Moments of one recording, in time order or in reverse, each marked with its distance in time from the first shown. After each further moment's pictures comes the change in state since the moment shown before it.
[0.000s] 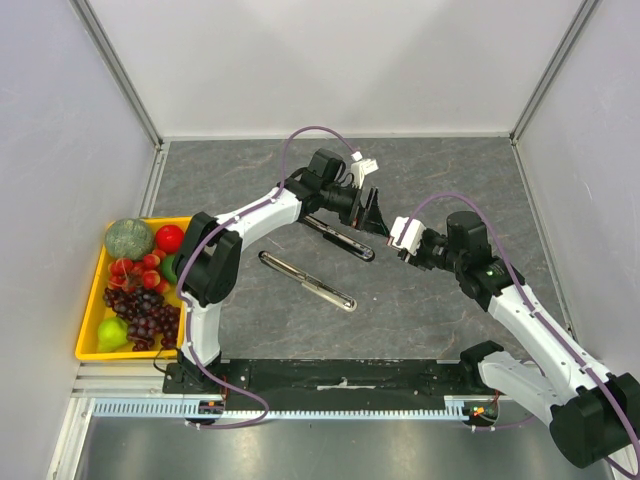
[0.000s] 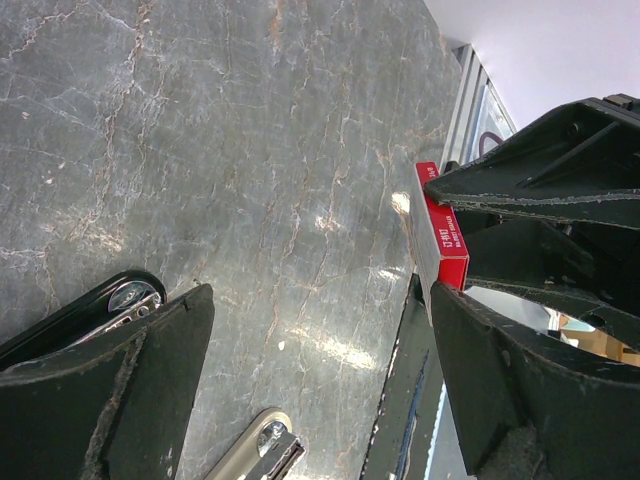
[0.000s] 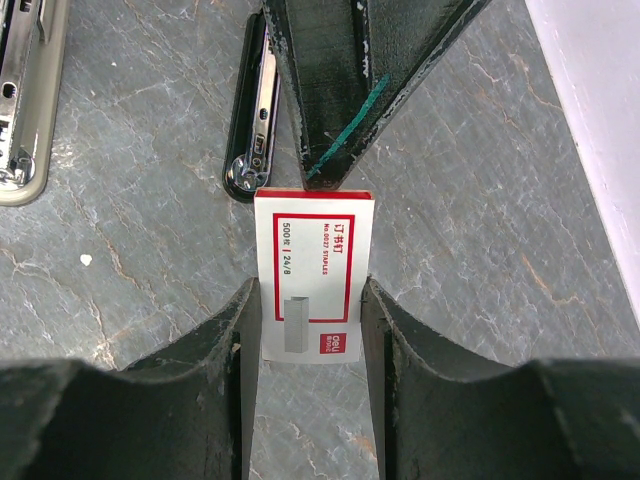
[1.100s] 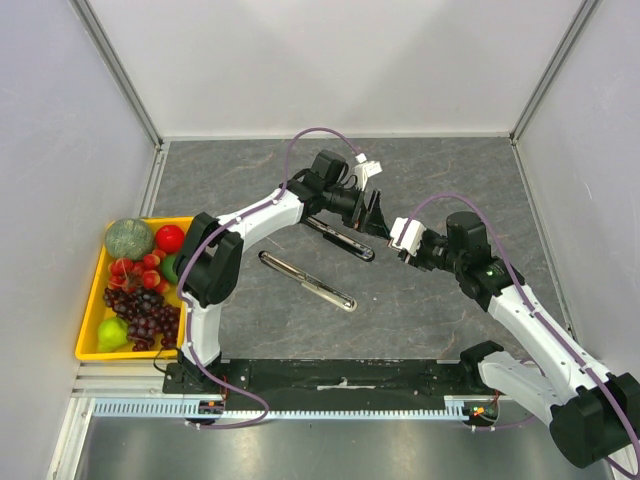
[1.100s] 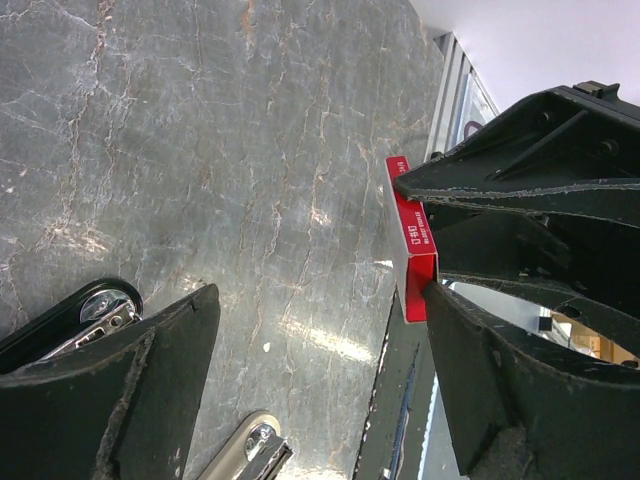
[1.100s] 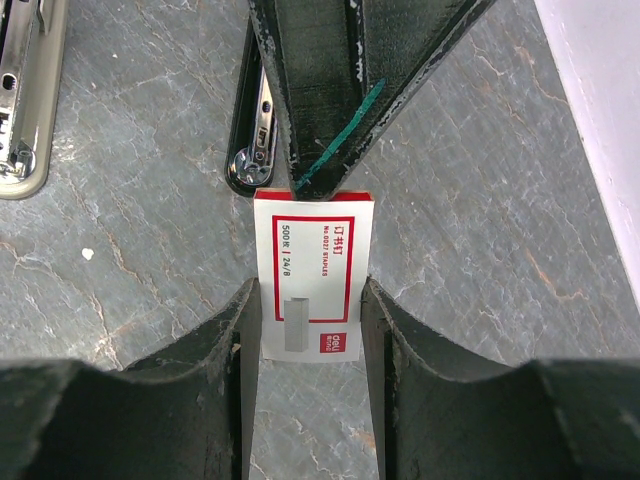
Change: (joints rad) left arm -0.018 0.001 0.000 0.008 0.031 0.000; right arm 0.000 0.000 -0.002 -0.010 0.005 -0.003
